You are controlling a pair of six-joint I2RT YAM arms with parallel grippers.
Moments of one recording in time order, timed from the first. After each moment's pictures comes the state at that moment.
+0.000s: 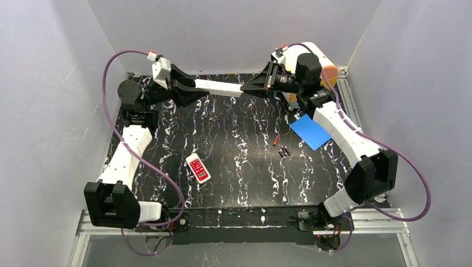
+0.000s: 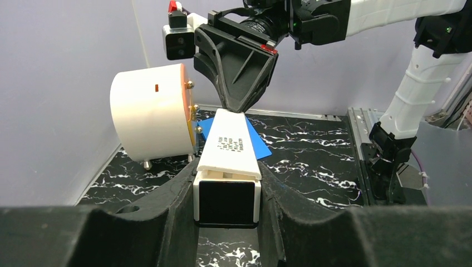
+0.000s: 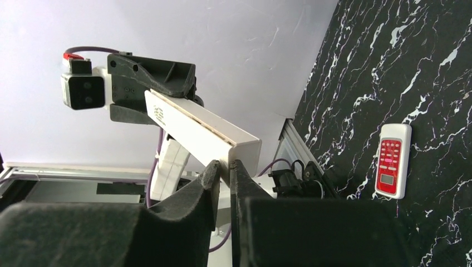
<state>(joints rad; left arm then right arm) -0.09 1.29 1.12 0.71 1.22 -0.46 0.44 1.53 1.44 0.00 -0.88 1.24</state>
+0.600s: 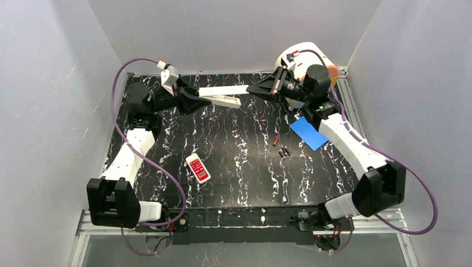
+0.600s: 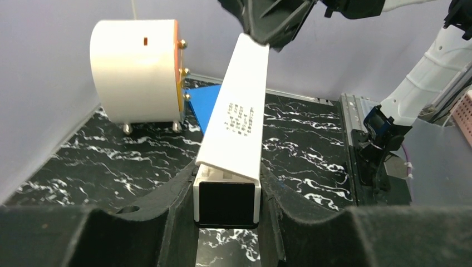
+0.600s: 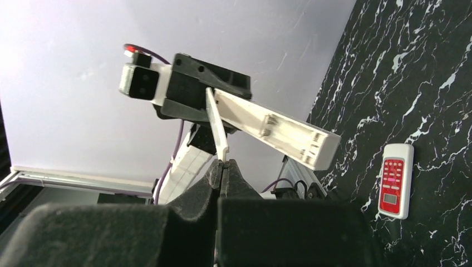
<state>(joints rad) -0.09 1.30 1.03 0.60 1.22 -0.37 0.42 1.42 1.27 0.18 -0.80 1.30</state>
